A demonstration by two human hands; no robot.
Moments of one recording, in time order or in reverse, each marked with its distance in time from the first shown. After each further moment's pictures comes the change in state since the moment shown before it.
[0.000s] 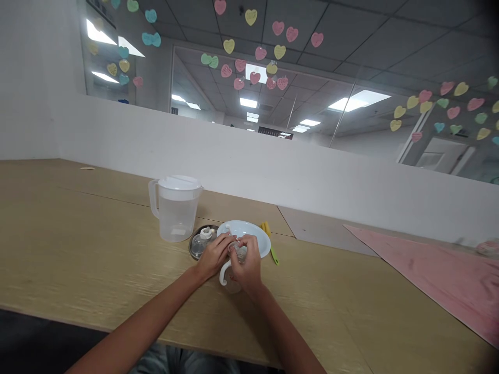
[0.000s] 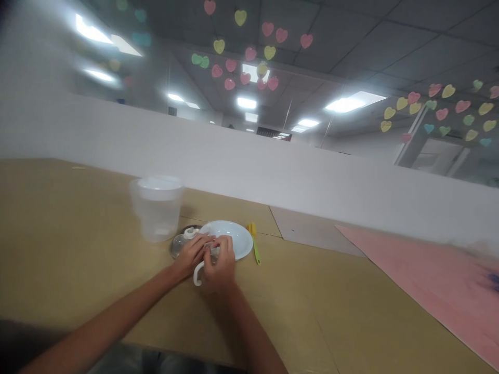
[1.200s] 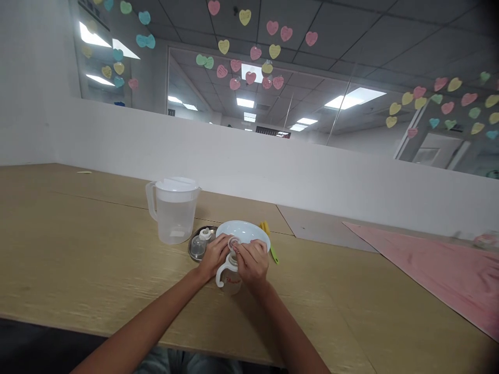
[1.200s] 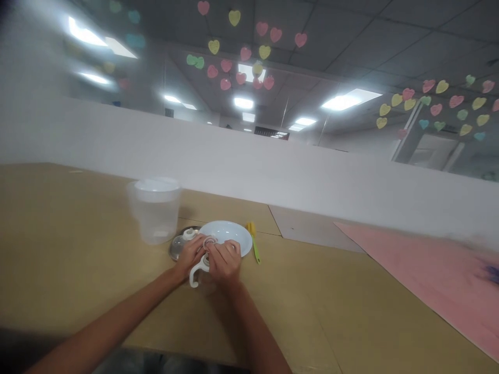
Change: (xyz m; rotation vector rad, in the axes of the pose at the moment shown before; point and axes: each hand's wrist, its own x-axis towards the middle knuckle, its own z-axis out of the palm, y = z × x) left_hand 0.005 -0.001 0.008 -0.148 0.060 -0.084; right_hand 0.007 0.003 -0.013 -0.302 0.146 -0.504
